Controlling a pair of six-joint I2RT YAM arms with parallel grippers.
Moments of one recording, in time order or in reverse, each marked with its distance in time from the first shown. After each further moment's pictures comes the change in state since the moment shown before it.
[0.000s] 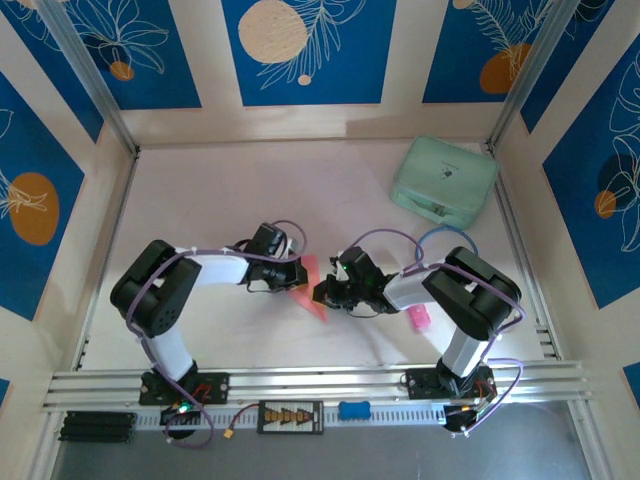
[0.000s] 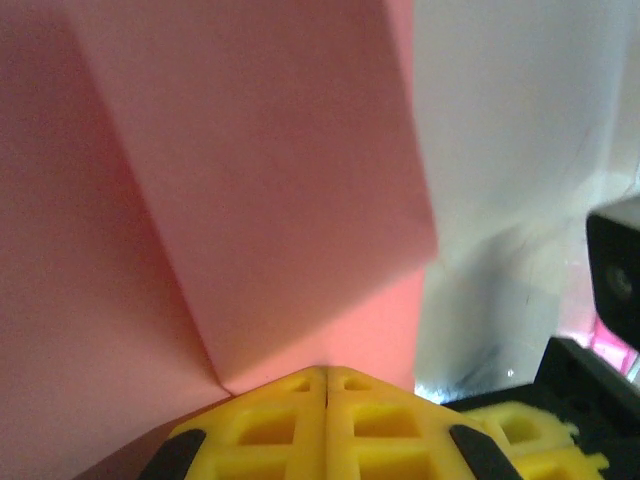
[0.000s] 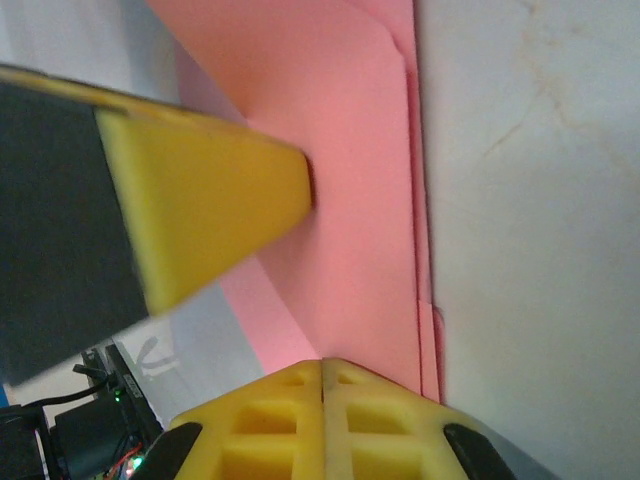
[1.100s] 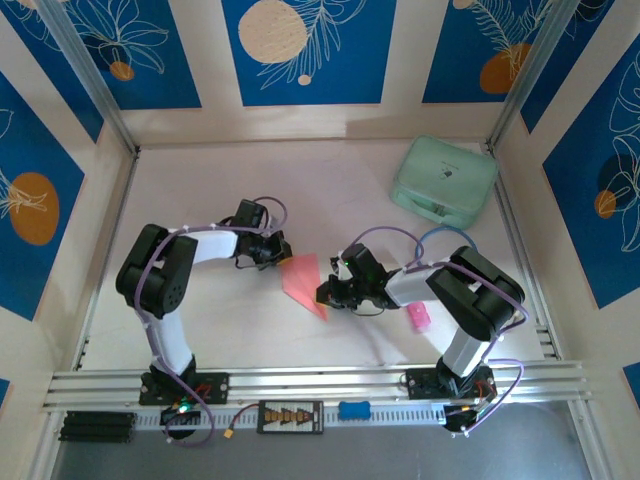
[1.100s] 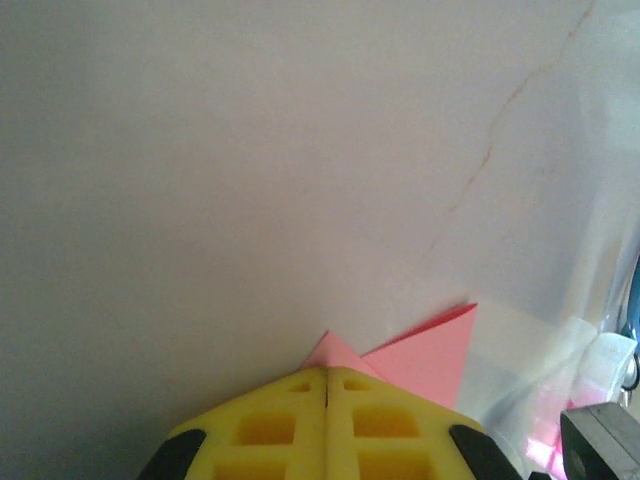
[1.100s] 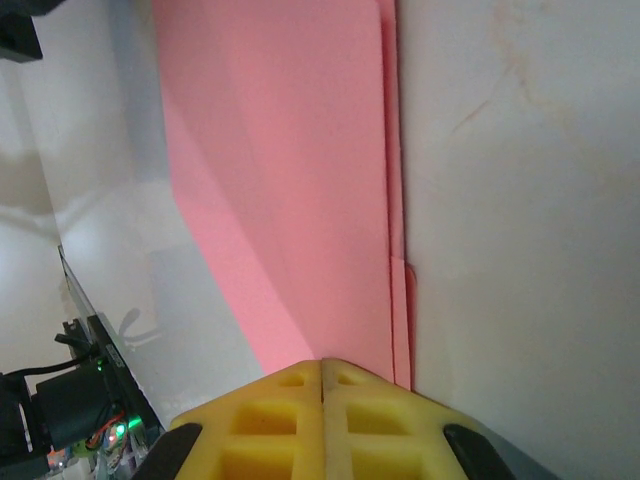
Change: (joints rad) left arm 0.191 0.113 0.176 -0.112 0.025 0.026; right arm -0.037 -0.015 0.021 -0.109 -0.068 -0.097
